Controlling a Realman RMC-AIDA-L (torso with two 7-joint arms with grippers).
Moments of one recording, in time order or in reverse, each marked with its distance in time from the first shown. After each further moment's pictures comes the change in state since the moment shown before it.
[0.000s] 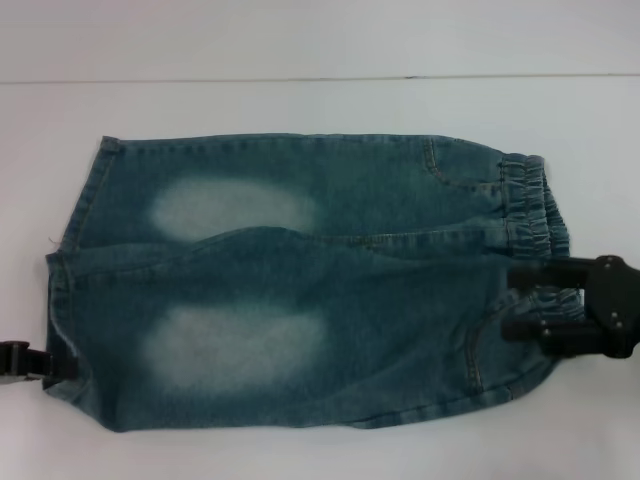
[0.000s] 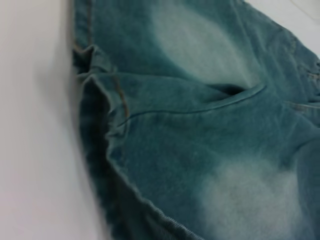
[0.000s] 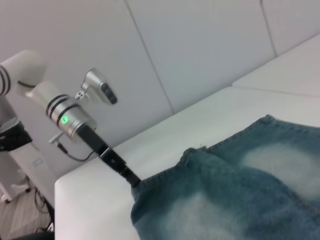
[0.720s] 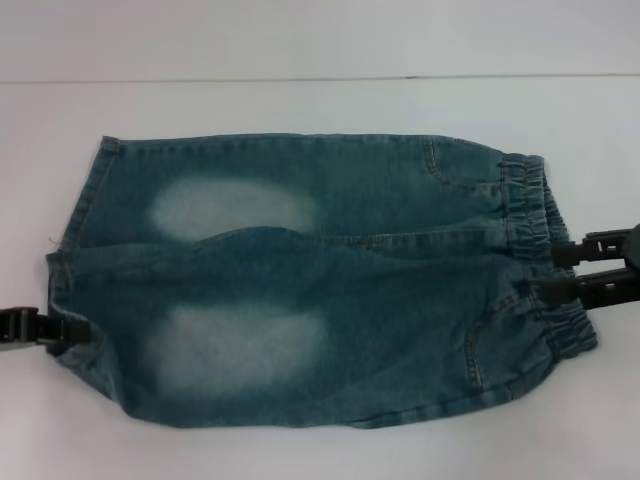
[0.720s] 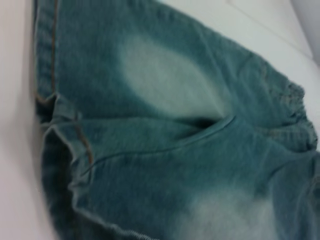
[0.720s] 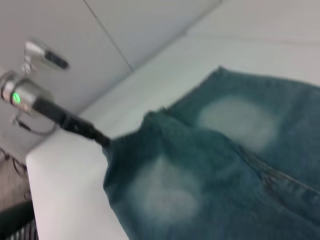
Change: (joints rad) left arm -0.024 0.000 -0.010 0.001 -0.066 0.005 0.013; right arm 0.104 -0.084 -0.020 -0.134 -0.136 -0.027 0.357
